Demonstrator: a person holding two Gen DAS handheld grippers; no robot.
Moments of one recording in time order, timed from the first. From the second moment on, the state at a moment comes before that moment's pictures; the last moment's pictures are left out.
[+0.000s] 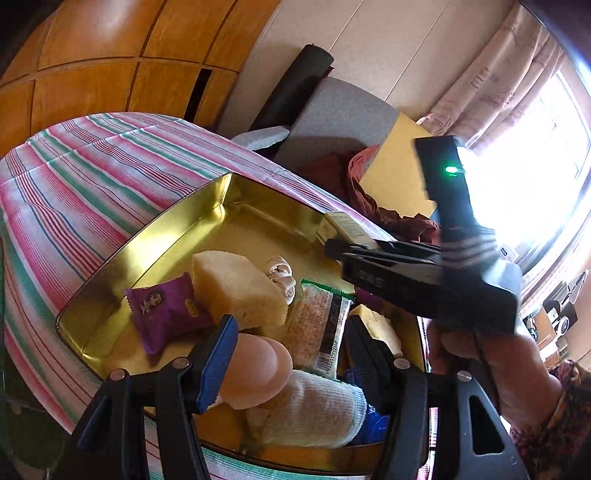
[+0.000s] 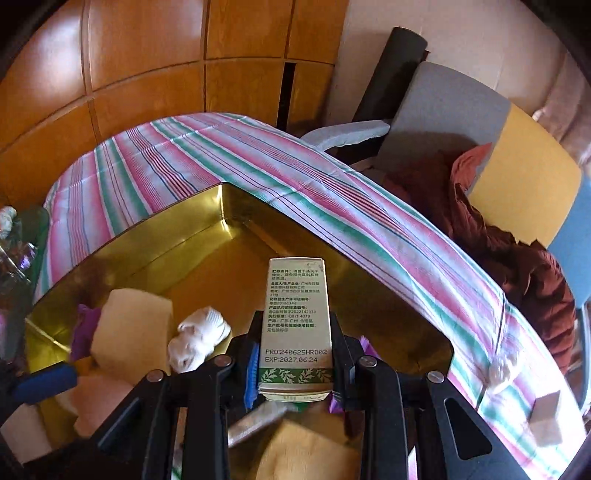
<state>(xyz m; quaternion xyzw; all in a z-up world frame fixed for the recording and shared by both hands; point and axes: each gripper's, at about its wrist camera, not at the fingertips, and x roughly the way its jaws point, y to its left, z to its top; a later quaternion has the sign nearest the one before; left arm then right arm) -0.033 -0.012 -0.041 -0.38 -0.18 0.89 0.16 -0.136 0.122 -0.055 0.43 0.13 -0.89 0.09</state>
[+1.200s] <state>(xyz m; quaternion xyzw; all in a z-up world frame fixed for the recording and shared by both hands) 0.010 0.054 -0.029 -0.37 -0.10 0.89 0.25 -0.026 0.269 -0.058 0.40 -0.01 -0.91 -0.05</state>
